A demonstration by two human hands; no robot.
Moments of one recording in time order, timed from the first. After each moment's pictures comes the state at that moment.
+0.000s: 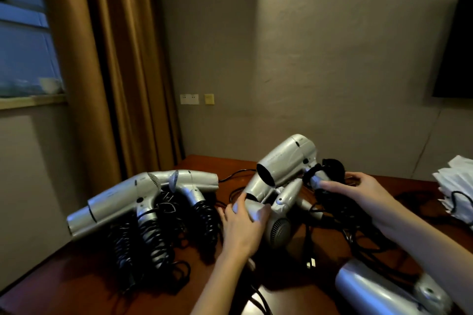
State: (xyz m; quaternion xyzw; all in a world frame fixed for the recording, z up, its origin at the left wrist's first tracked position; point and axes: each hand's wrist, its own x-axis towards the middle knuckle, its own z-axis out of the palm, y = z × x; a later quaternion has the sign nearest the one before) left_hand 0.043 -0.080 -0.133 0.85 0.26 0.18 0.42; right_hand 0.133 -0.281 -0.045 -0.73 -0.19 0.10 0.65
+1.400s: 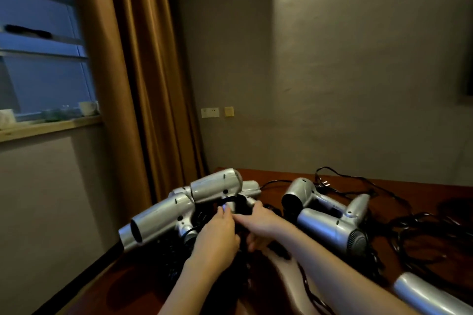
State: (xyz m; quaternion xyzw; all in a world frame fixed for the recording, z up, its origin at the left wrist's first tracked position) left_hand -0.049 0.000 -0.081 0.96 0.26 0.08 0.09; right_hand 0.048 -0.075 -0.070 -0.84 -0.30 0.29 0.35
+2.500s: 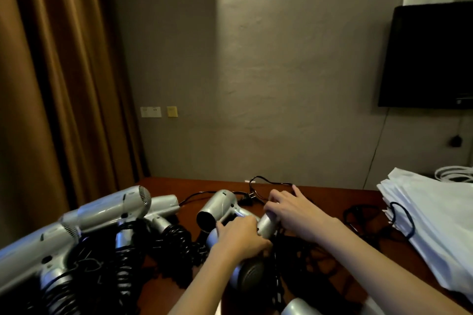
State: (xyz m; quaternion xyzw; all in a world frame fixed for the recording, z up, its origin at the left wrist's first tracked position) left_hand 0.122 -0.135 -0.078 0.98 0.13 -0.01 0.14; right_hand 0.211 -0.265 -0.058 -0.87 -0.47 -0.10 -0.09
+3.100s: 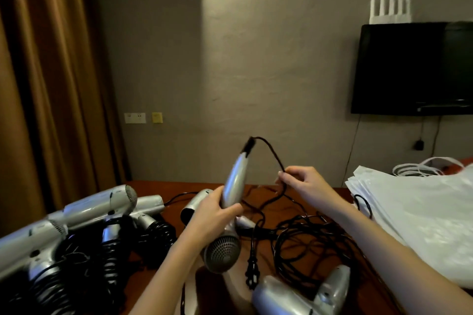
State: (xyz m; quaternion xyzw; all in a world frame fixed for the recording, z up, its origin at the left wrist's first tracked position) left_hand 0.079 -0.136 -0.049 0.87 0.04 0.19 0.45; right_hand 0.193 -0.334 -0.016 -0.79 -0.36 -0.05 0.50
